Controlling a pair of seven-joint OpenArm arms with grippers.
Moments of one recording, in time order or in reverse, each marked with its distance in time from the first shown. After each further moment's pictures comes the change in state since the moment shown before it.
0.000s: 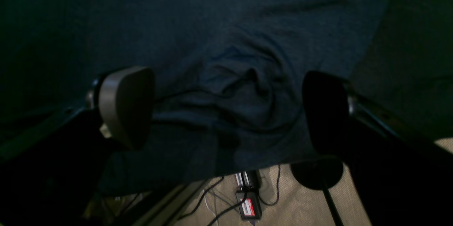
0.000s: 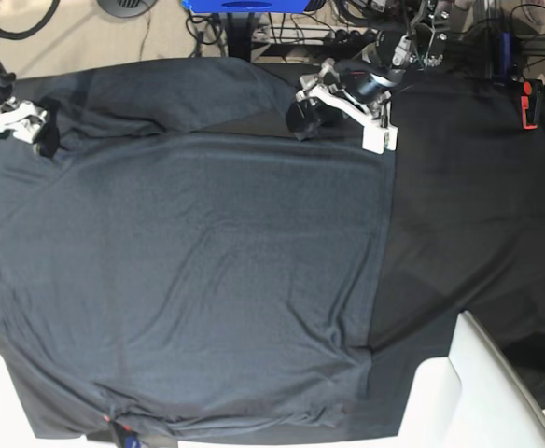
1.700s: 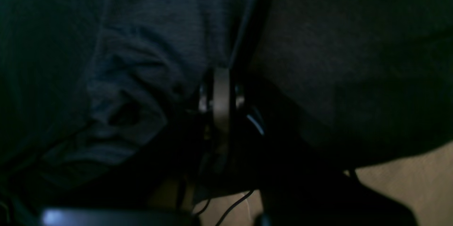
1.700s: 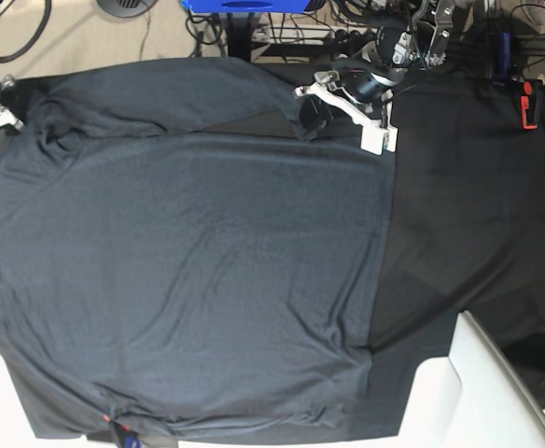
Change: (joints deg) left arm 2.1 -1.2 0.7 6.4 0.9 1.7 2.5; right arm 14.6 5.4 6.5 -34.6 -0.3 6.6 -0.7
